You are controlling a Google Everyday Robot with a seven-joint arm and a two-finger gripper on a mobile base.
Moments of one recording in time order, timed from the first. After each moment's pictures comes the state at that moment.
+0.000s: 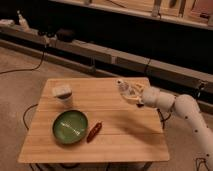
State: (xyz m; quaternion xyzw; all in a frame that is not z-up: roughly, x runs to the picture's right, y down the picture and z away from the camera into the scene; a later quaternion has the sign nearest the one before) arm 0.142 0.016 0.712 0.00 -0.52 0.33 0.79
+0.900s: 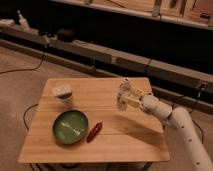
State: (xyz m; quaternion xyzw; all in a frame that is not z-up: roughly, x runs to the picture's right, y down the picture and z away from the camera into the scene) arm 0.131 0.044 0.732 -0.09 -0.60 0.50 0.61
